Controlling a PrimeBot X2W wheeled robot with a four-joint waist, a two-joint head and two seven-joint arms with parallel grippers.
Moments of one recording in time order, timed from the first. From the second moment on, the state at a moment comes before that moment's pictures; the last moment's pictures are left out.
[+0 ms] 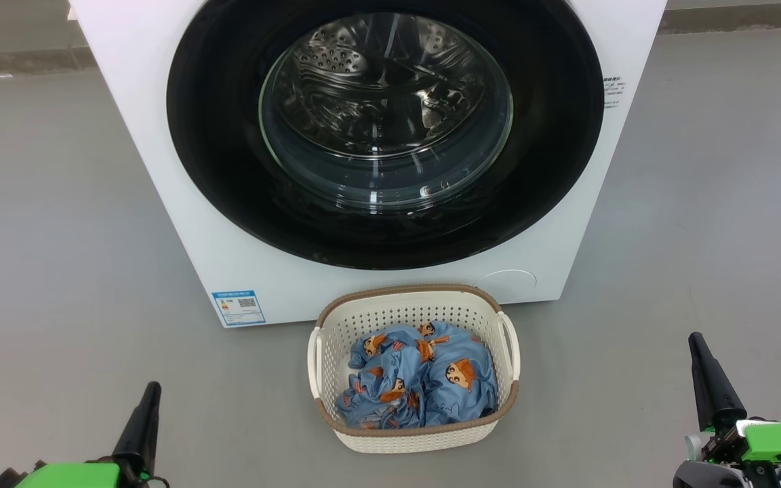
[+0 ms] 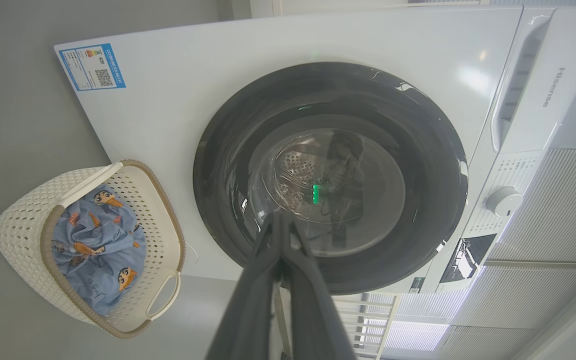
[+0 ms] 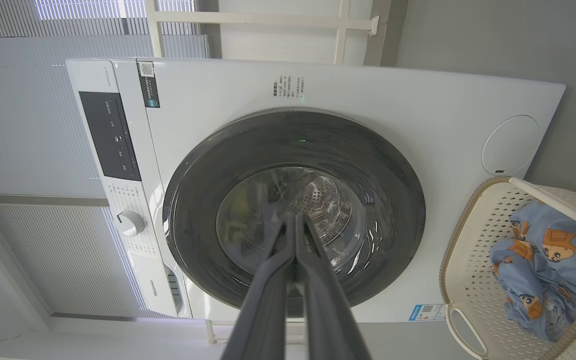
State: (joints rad) left arm -0.07 0.05 0.05 0.27 -1.64 -0.13 0.09; right arm -0.08 -0.05 -0.12 0.28 1.63 0.13 0.10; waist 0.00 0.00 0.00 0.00
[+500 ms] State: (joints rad) left arm -0.07 0.05 0.05 0.27 -1.64 -0.13 0.09; right arm -0.08 -0.05 -0.12 0.28 1.63 0.13 0.10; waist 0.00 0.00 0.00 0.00
